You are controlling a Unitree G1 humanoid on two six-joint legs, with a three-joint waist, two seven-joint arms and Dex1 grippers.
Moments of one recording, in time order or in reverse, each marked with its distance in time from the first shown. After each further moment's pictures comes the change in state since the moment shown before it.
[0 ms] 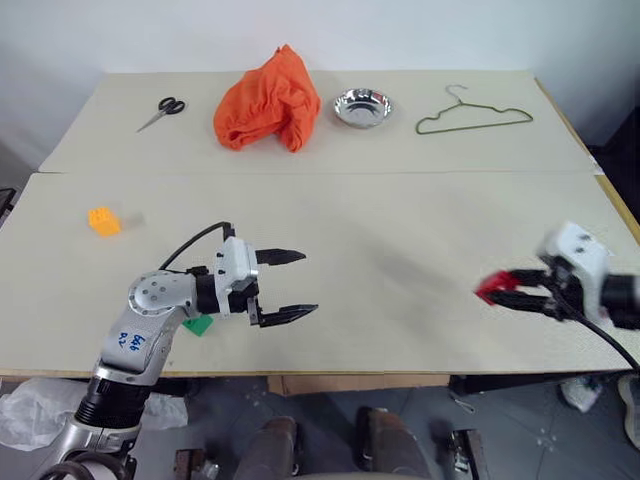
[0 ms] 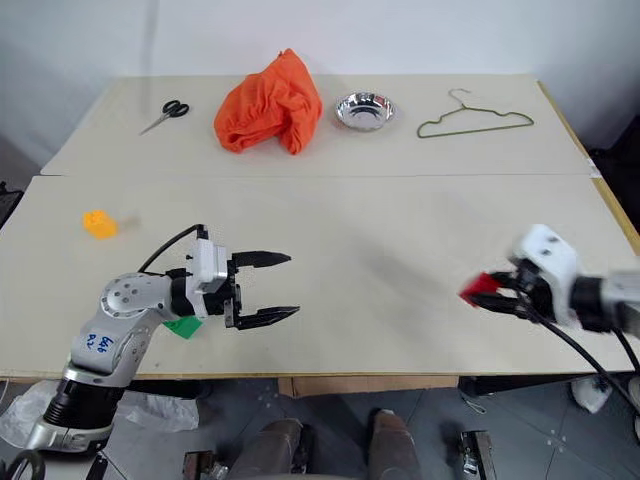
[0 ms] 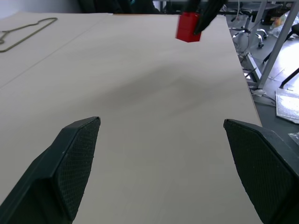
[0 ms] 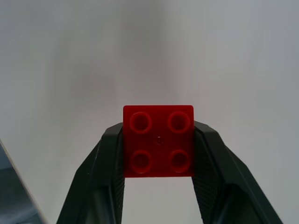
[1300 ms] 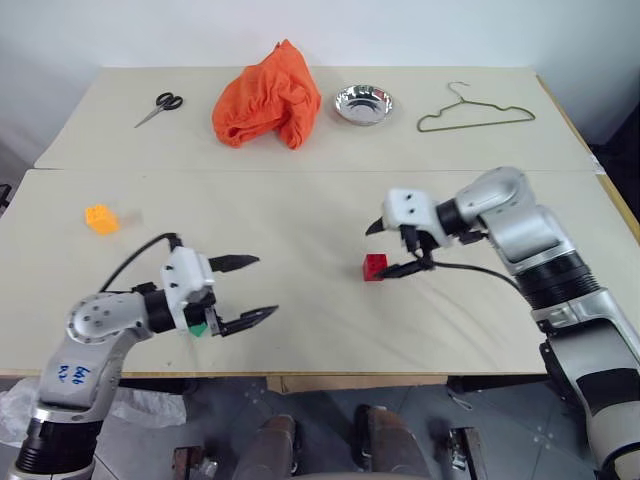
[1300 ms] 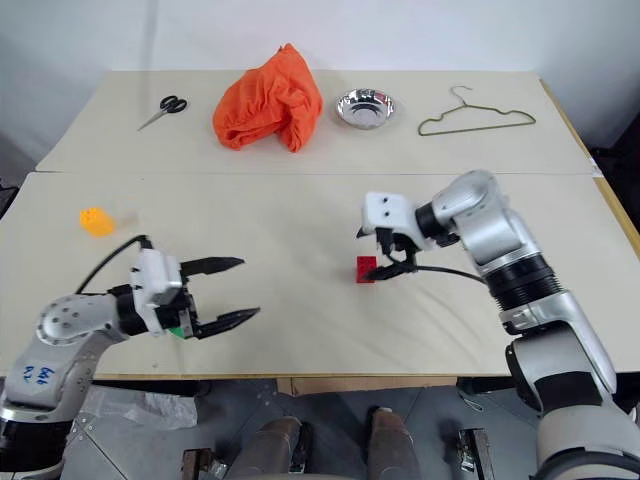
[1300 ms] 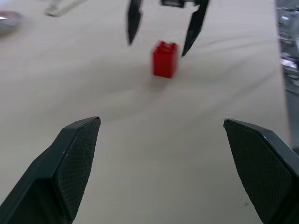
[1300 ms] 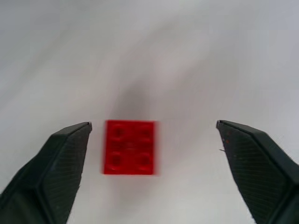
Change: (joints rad) left arm 0.213 0.103 0.261 -0.129 -0.064 0.045 0.082; right arm -0.589 0.471 0.327 0.502 -0.408 -0.379 0.294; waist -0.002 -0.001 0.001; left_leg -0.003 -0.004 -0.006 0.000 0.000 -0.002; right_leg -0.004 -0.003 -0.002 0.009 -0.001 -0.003
